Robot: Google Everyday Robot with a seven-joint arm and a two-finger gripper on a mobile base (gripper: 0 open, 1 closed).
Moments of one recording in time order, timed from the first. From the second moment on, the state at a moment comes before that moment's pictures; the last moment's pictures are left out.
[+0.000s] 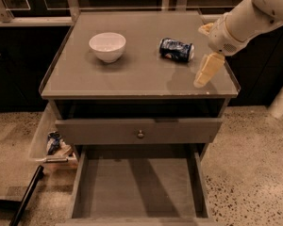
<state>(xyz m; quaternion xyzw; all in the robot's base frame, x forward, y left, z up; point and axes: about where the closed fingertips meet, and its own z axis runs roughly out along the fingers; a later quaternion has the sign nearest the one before) 0.651 -0.196 0.896 -0.62 0.72 -0.01 0.31</state>
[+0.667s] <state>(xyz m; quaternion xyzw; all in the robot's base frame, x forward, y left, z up) 0.684 -0.200 0.879 -0.61 0.72 0.01 0.33</state>
